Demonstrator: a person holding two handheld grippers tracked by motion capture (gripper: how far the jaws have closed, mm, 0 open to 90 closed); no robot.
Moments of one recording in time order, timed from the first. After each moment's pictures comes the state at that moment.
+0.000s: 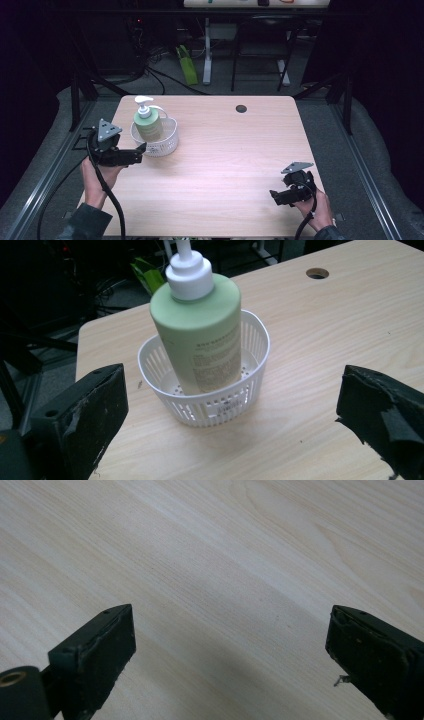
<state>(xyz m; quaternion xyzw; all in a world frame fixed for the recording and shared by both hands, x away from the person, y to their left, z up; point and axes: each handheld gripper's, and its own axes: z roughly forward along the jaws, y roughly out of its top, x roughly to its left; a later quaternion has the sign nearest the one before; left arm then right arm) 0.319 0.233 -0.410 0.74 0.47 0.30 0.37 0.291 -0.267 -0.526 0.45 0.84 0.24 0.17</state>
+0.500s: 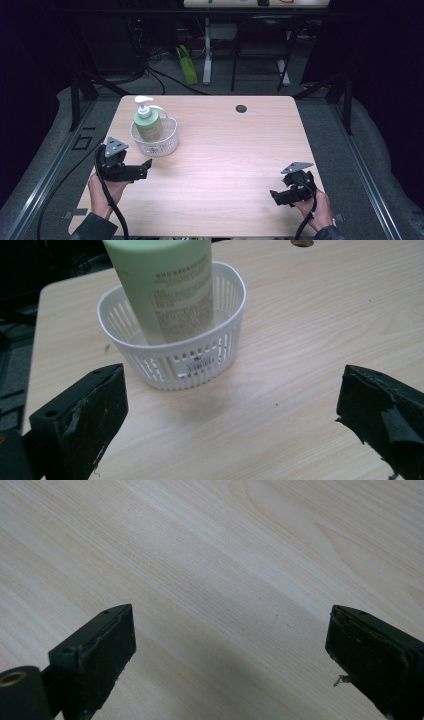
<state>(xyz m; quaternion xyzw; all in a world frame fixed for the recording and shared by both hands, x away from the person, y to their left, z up) 0.304 0.228 -0.452 0.75 0.48 0.25 0.37 0.291 -0.267 -0.526 0.45 0.84 0.24 0.17</state>
